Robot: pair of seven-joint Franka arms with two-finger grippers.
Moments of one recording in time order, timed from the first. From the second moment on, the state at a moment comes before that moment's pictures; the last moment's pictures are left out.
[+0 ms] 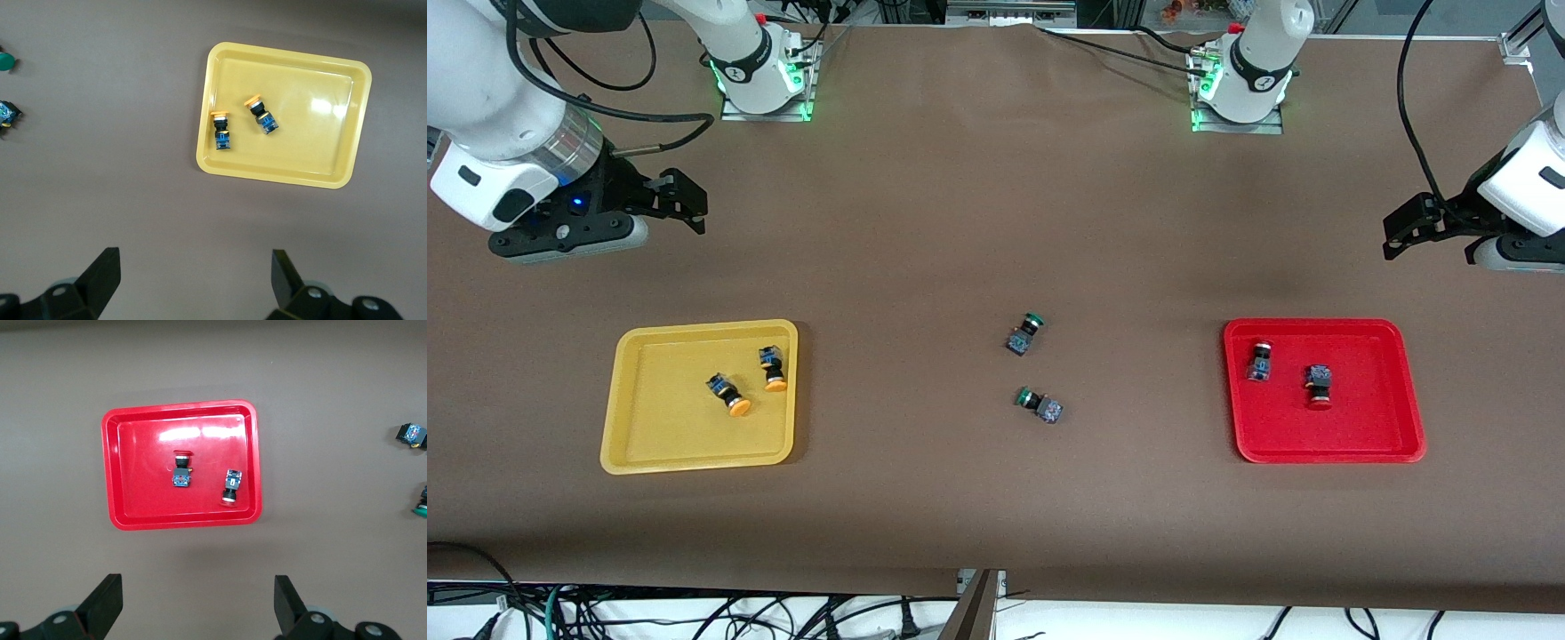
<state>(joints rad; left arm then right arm) -0.04 0.04 0.00 -1.60 0.03 1.67 0.00 0.39 0.09 -0.17 -1.54 -0.01 1.62 0.03</state>
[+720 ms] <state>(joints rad) -0.04 0.05 0.00 -1.60 0.03 1.67 0.00 0.39 0.11 -0.20 -1.51 0.00 1.60 0.04</state>
